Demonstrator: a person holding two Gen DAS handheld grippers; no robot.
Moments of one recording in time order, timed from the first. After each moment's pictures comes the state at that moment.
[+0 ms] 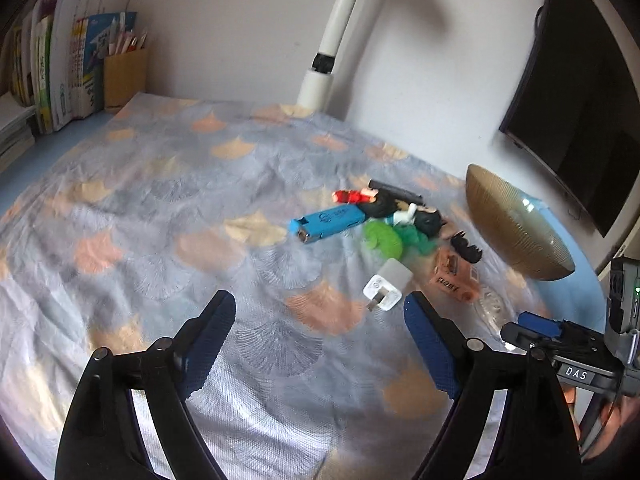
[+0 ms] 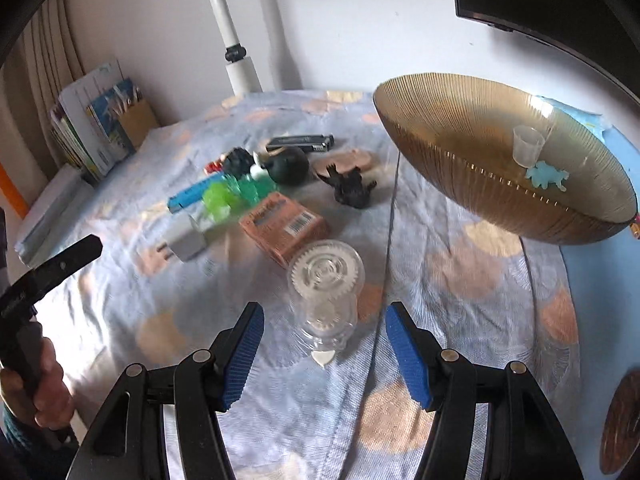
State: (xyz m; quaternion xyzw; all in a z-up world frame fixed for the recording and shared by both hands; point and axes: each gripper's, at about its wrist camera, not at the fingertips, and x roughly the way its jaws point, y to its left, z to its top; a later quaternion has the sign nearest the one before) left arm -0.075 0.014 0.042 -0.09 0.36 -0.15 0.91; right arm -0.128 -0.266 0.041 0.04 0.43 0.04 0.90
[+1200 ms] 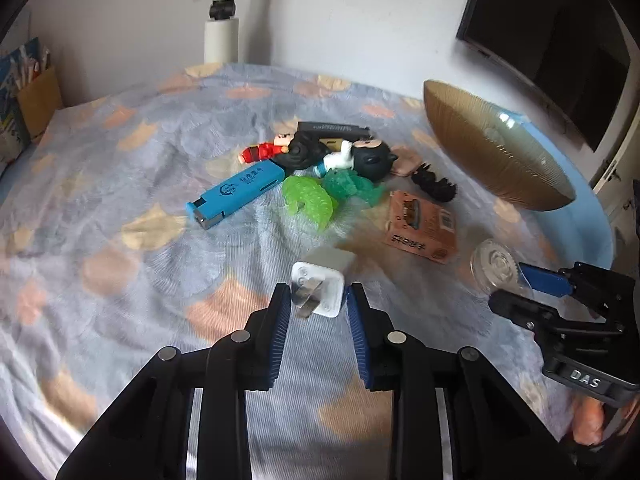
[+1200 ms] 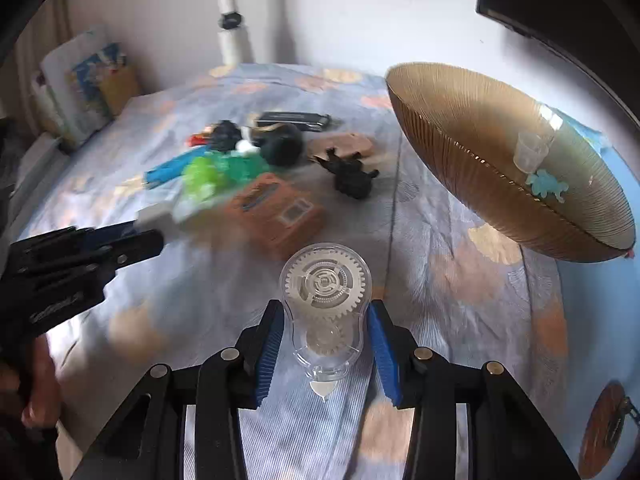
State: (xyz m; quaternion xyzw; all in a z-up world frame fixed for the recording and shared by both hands) left arm -0.055 -0.054 0.031 0.01 0.44 -0.23 0.87; right arm -0.118 -0.248 0.045 -0.01 0.46 0.02 0.89
